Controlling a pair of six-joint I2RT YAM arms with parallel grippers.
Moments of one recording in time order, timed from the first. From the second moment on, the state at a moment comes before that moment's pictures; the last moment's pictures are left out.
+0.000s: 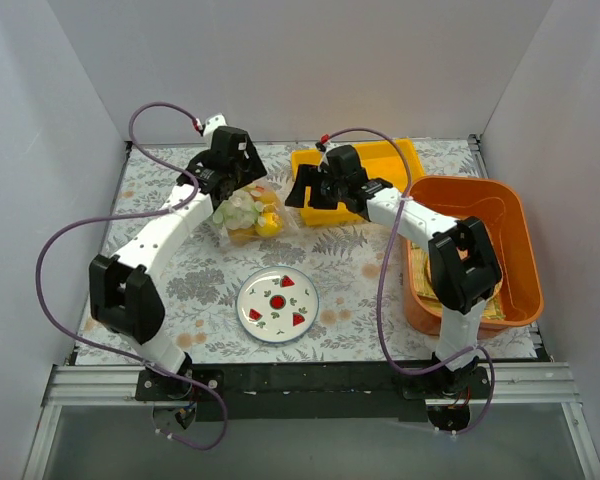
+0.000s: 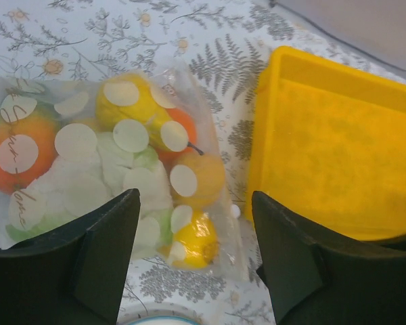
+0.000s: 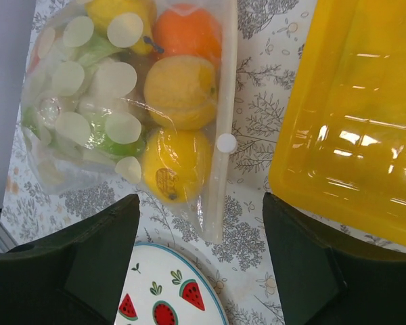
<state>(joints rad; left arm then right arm) -0.42 1.60 1.51 -0.50 -0.34 -0.67 0.59 1.87 1.46 -0.16 -0.25 0.53</state>
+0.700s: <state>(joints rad) -0.40 1.43 1.03 -0.44 -0.43 -0.71 0.62 1.95 1.39 -0.08 -0.33 0.62</state>
